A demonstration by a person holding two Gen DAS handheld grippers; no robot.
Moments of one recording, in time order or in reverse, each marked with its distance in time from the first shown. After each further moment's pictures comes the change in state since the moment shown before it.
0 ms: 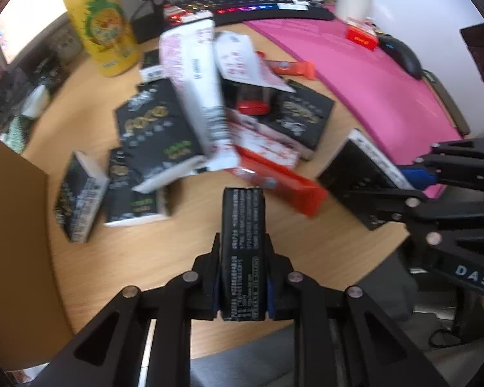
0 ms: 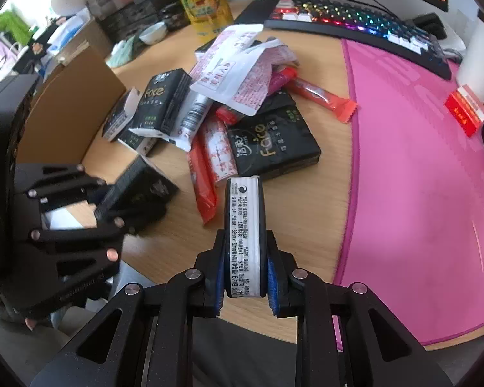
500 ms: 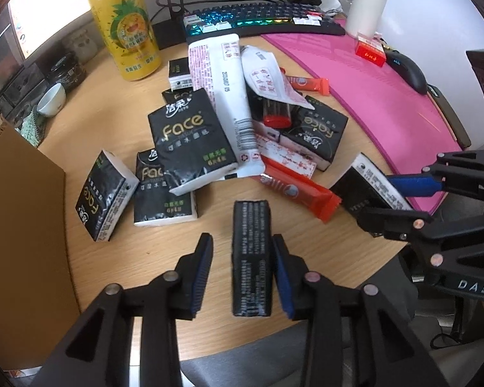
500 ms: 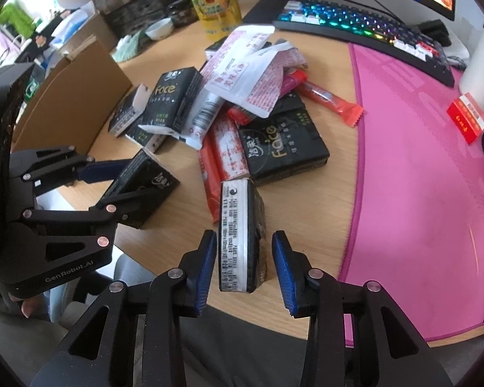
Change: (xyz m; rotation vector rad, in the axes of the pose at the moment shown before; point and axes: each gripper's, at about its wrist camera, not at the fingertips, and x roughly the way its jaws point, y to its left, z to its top) left arm -0.012 0.014 -0.003 -0.030 -0.035 -0.008; right arm -0.005 0.006 0.001 -0.026 0.016 -0.009
